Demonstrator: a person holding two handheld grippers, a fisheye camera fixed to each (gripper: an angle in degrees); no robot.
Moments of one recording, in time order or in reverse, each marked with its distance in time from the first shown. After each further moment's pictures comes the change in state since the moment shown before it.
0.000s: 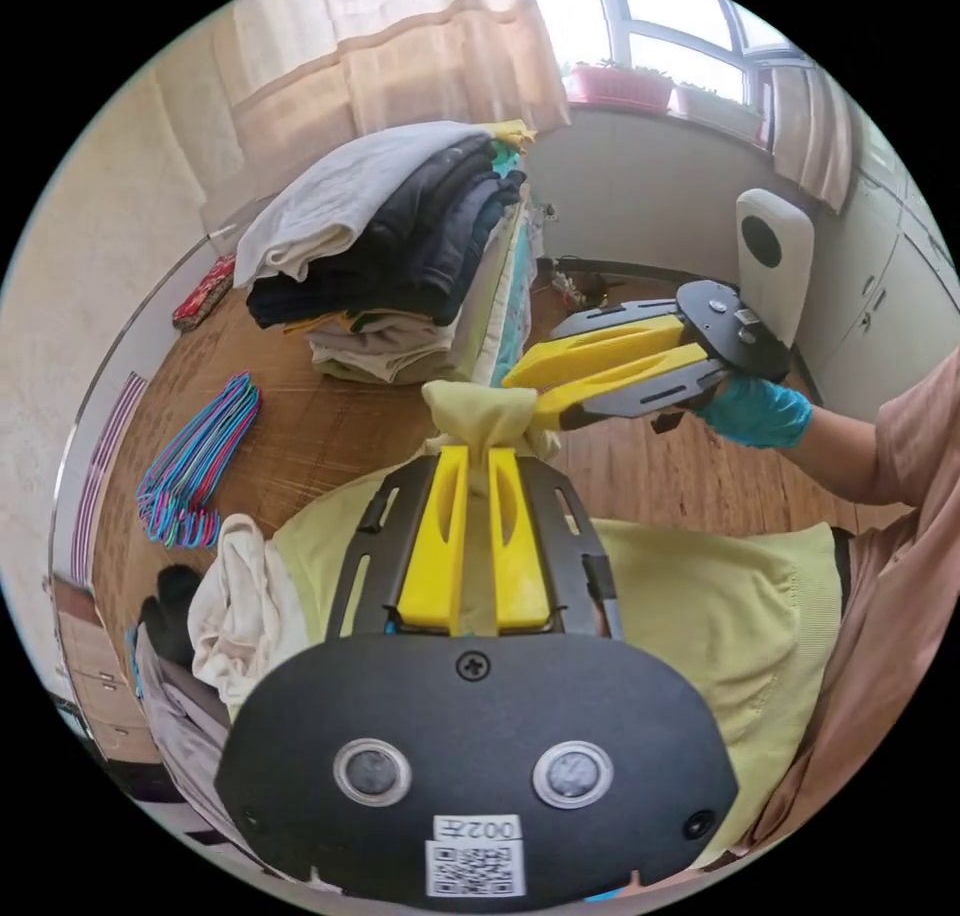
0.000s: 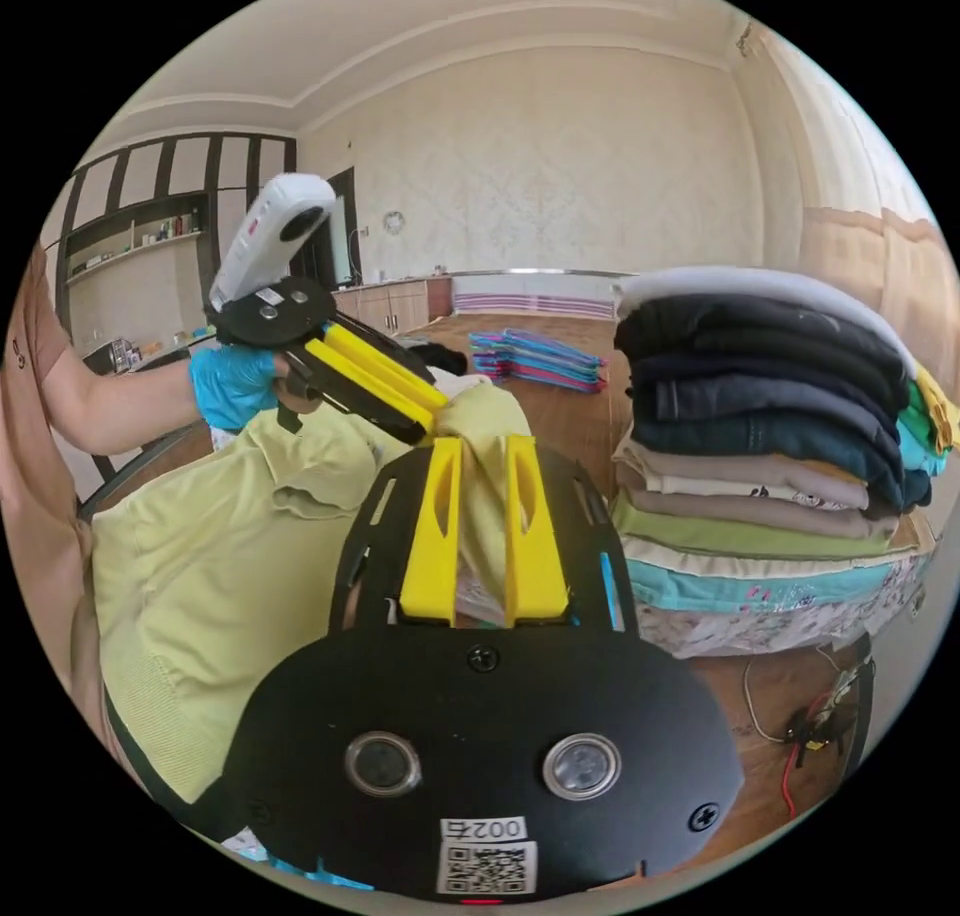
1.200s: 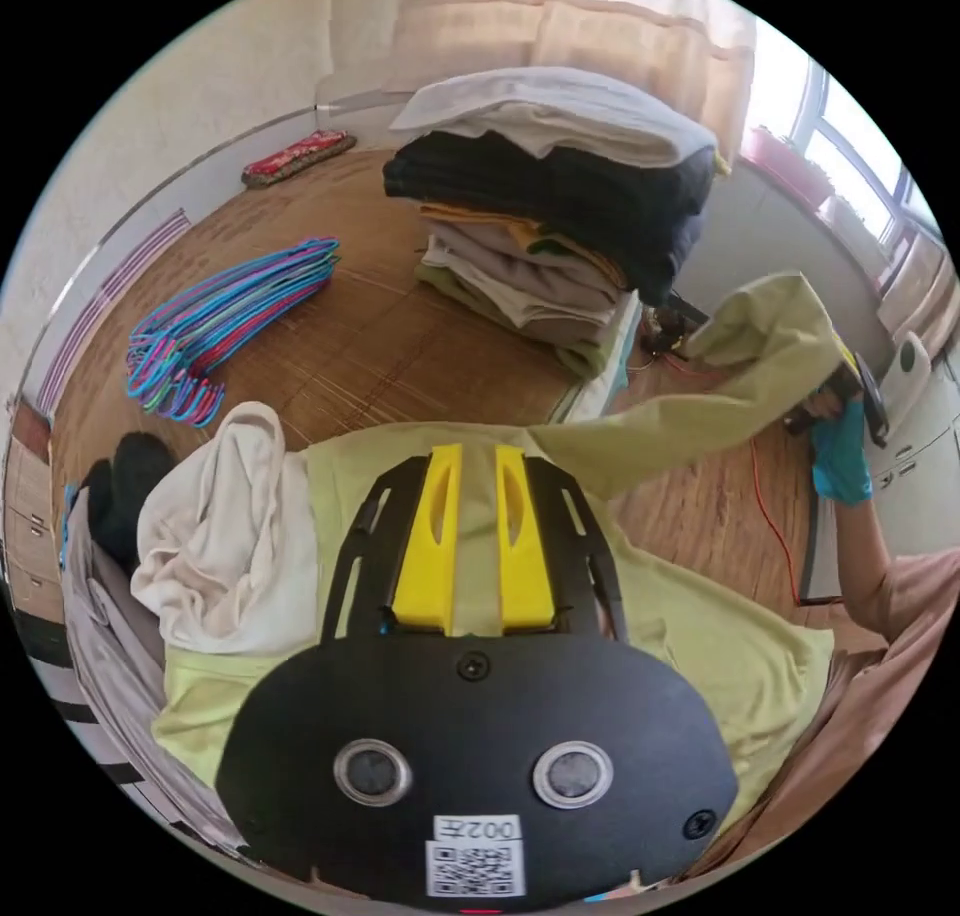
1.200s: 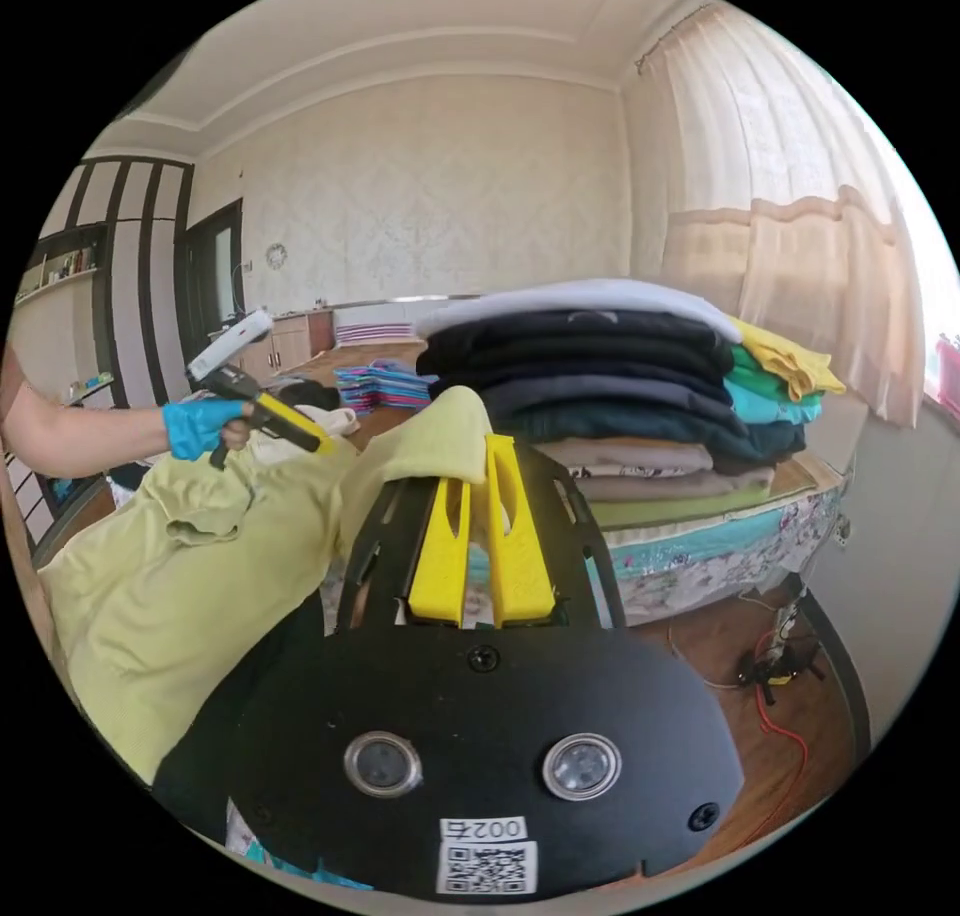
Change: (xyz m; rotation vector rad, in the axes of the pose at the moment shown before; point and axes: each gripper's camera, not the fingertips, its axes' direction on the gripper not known) left arm -0.151 -0.038 0.070 -0.103 0.073 -0.370; right arm 0.044 0.002 -0.092 0.101 0.320 0.134
